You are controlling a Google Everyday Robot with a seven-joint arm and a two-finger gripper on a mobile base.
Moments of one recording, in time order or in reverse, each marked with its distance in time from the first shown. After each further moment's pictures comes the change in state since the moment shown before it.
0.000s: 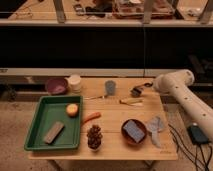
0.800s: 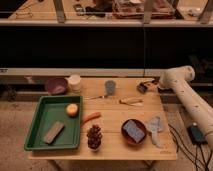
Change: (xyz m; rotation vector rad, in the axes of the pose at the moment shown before) arm -0.037 0.048 0.047 -0.034 -0.108 0.099
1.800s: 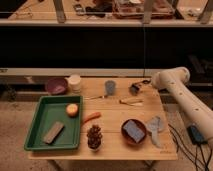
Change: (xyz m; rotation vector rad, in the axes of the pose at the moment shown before) arm 0.043 -0.043 -0.040 0.035 0.140 -0.068
